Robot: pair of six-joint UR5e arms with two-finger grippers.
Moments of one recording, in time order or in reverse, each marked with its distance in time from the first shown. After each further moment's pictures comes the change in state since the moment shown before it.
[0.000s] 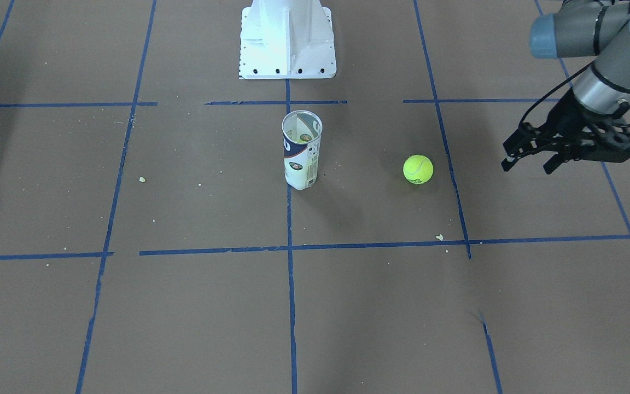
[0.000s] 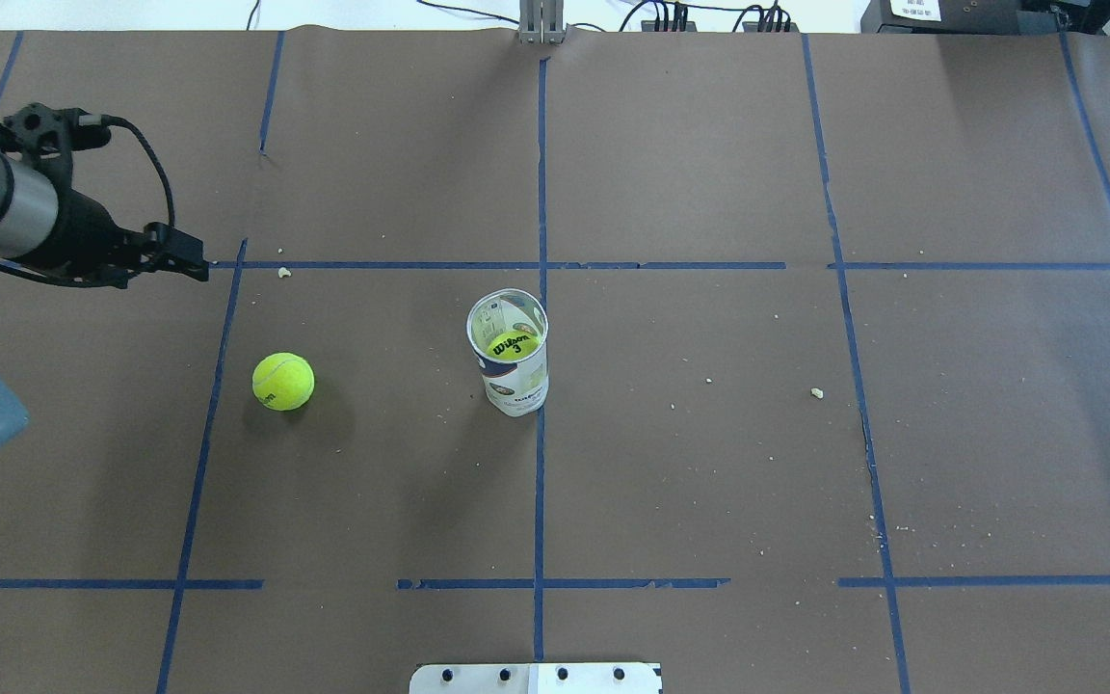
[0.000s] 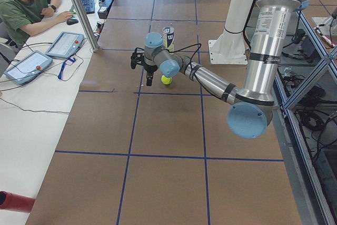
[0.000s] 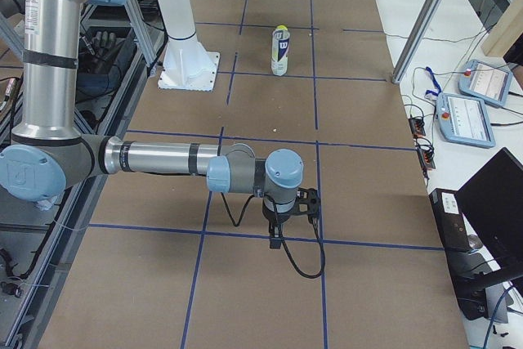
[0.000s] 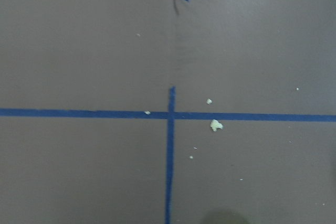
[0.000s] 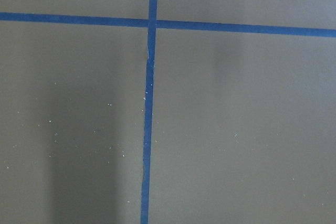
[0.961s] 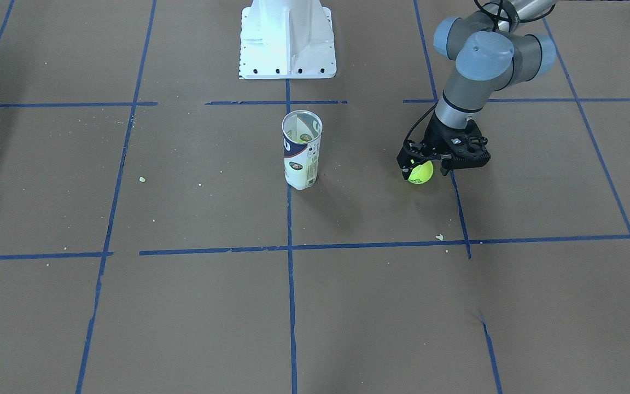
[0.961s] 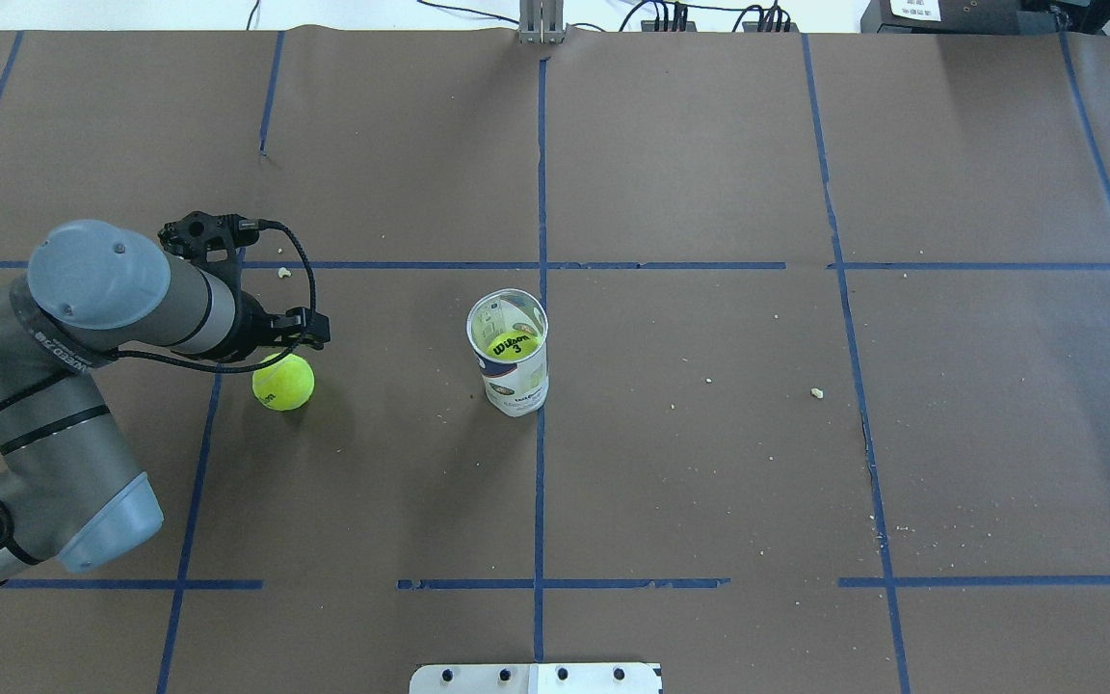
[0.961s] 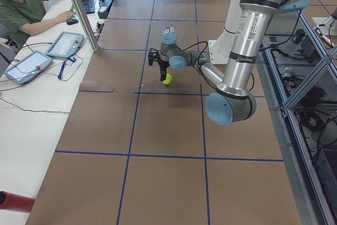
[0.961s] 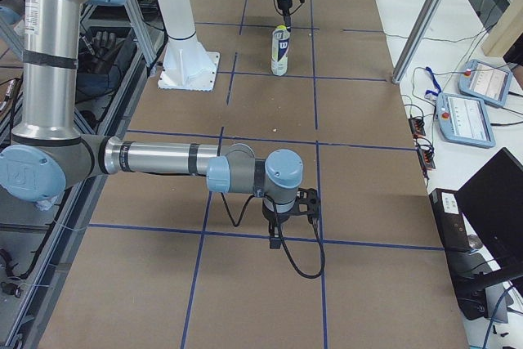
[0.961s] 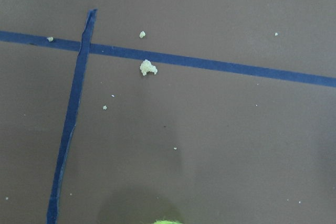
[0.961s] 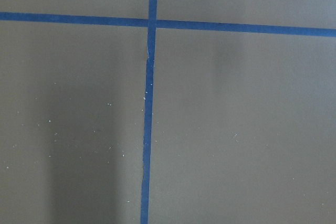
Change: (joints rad) left arm 0.234 -0.092 0.090 0.002 0.216 -0.207; right arm 0.000 -0.001 0.000 0.000 0.000 0.000
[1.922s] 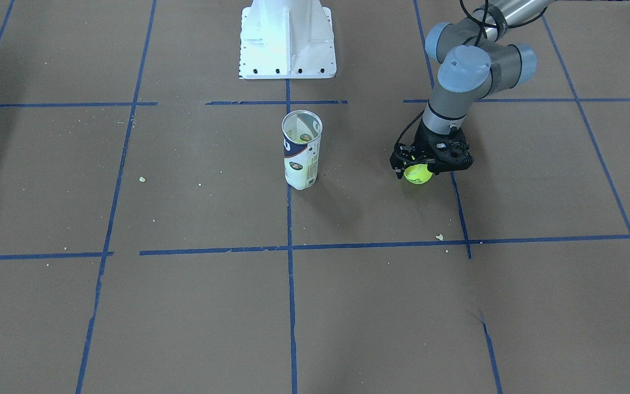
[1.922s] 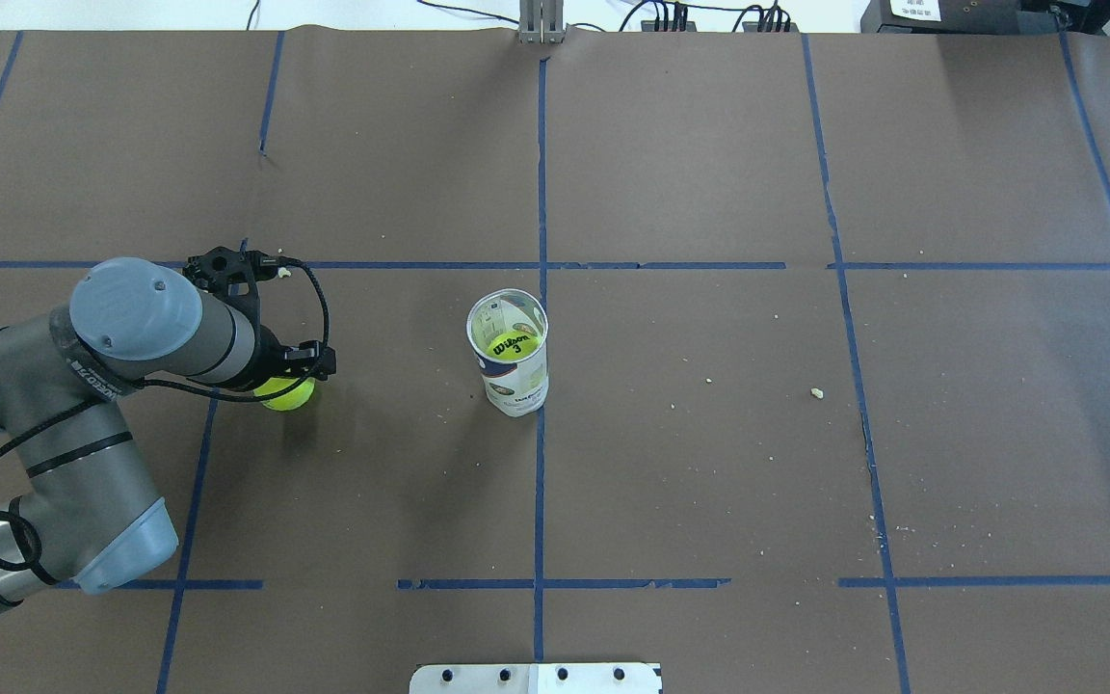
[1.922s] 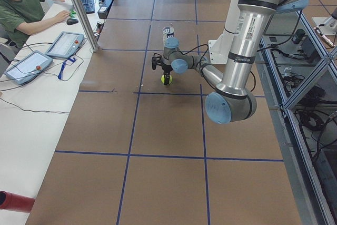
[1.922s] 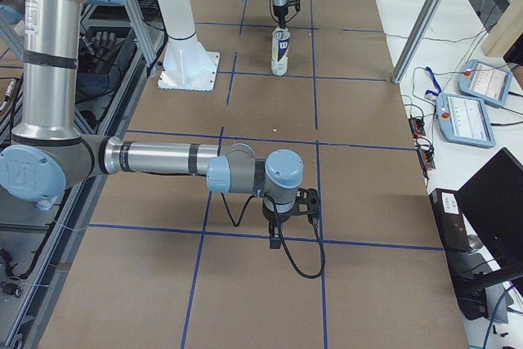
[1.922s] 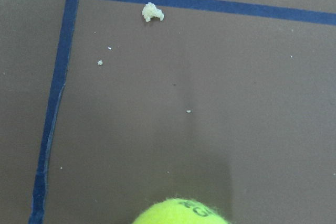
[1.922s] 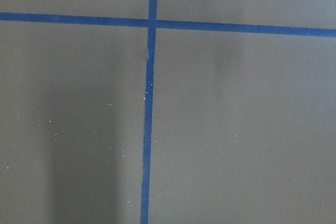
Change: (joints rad) left arm 0.046 0.000 0.041 -0.002 0.011 0.000; right arm 0.000 0.001 0.000 0.000 0.000 0.000
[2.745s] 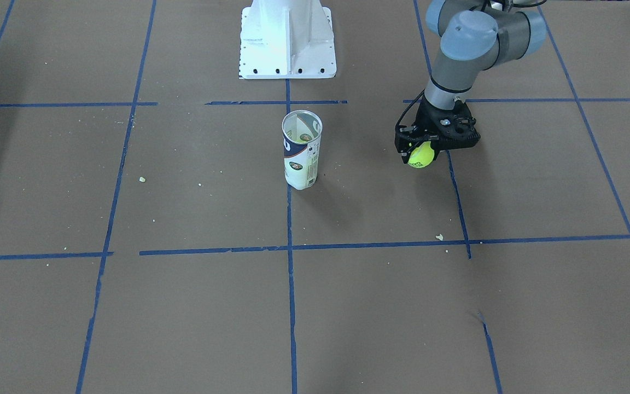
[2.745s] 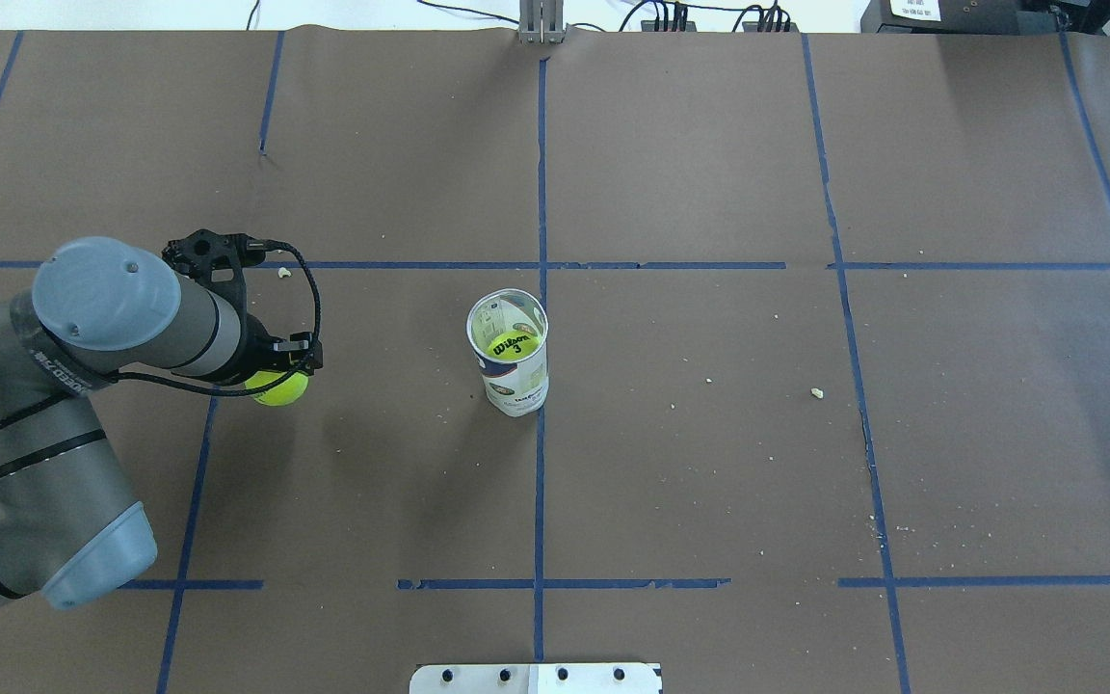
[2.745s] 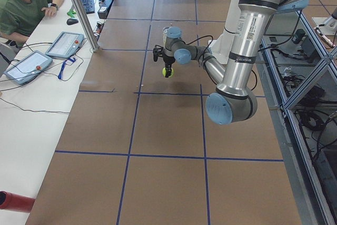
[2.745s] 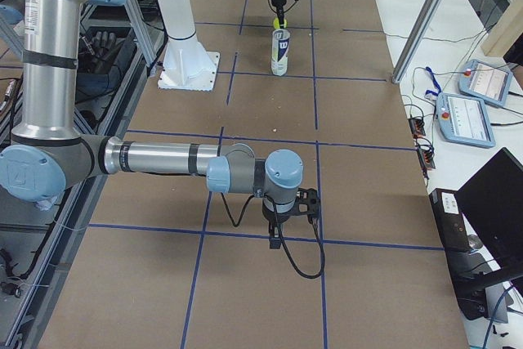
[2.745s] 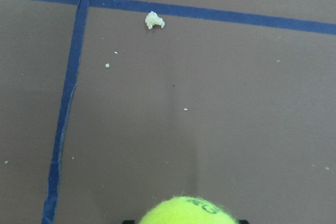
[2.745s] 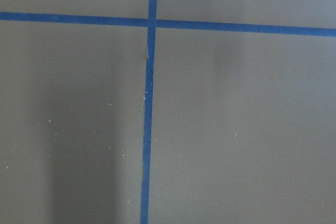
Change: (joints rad) left arm -0.028 -0.004 -0.224 0.236 -0.003 0.007; right arm 0.000 -0.001 0.000 0.000 0.000 0.000
